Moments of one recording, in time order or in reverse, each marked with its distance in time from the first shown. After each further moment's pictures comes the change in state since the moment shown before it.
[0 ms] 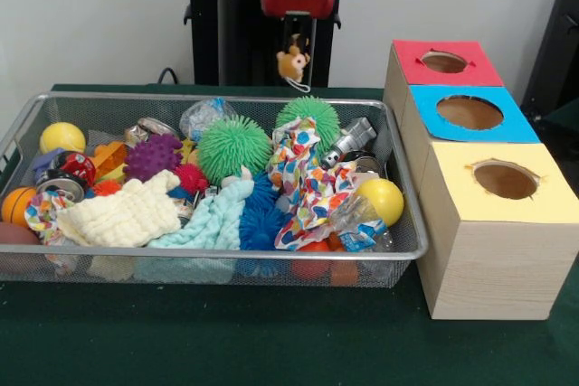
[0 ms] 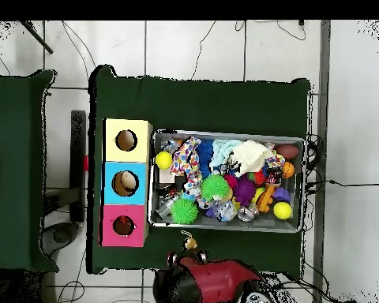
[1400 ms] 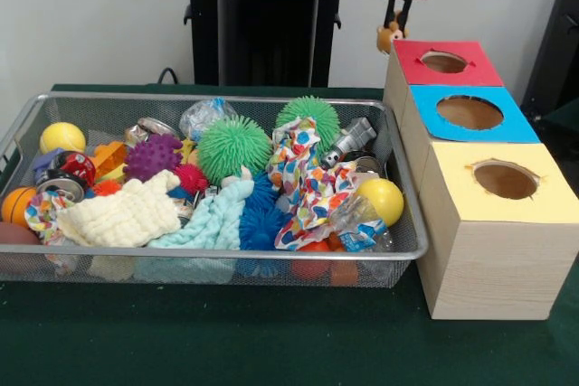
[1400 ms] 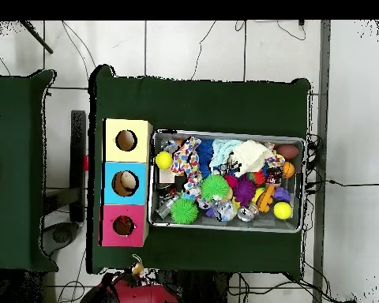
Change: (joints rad) arm 0.445 -0.014 -0.008 0.150 0.527 -0.022 0.170
